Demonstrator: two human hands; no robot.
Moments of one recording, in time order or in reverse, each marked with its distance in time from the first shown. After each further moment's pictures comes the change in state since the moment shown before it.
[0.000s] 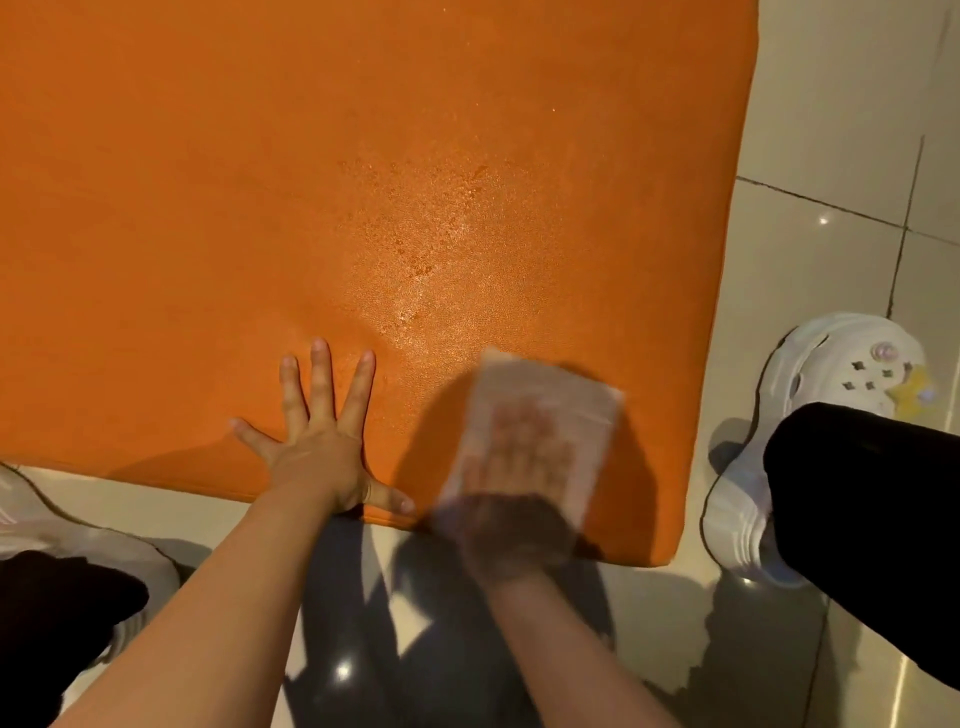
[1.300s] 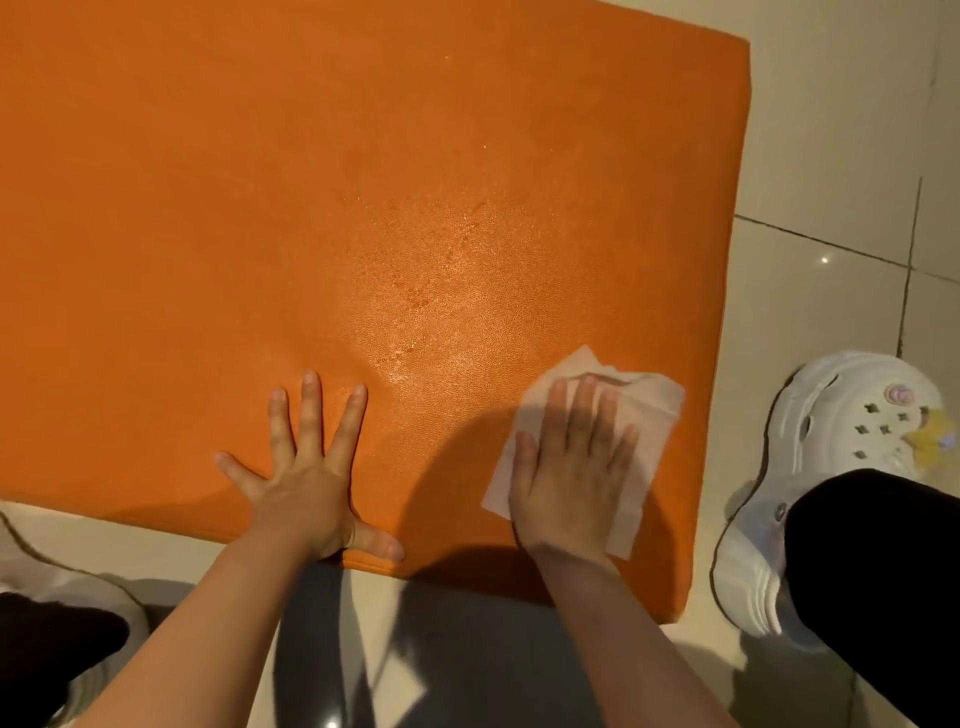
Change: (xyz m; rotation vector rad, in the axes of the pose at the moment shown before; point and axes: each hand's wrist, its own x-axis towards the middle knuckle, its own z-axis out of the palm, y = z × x) left_hand 0.006 -0.004 0.005 -0.001 0.052 0.008; right_hand 0.063 0.016 -0.057 -0.139 0.282 -0.104
